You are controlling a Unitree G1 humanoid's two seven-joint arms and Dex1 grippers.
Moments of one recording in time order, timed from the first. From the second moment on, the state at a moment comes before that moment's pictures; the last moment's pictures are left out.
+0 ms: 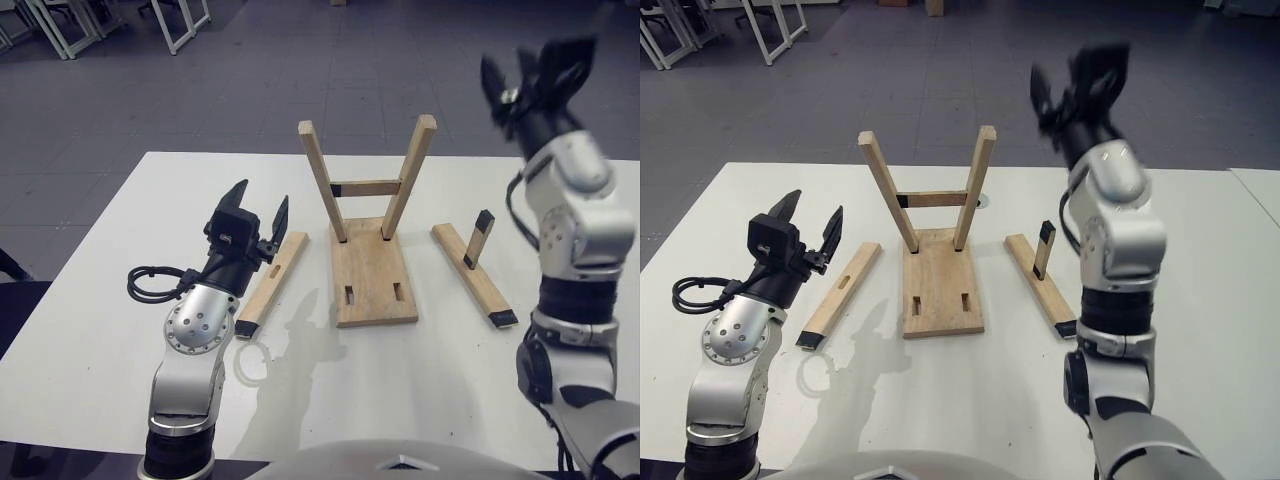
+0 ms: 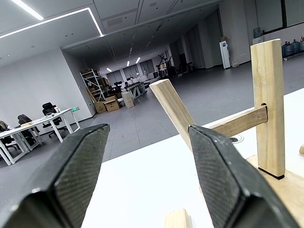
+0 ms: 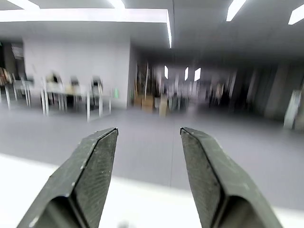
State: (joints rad) left arm 0.05 0.26 0.00 -0.64 0.02 0.35 -0.20; right arm -0.57 -0.31 -0.11 -0.04 0.23 0.53 0.14
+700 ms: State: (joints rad) left arm 0.06 0.26 0.00 -0.64 0.03 0.35 -0.20; right arm -0.58 -0.35 -0.27 -0.34 0.37 0.72 0.14
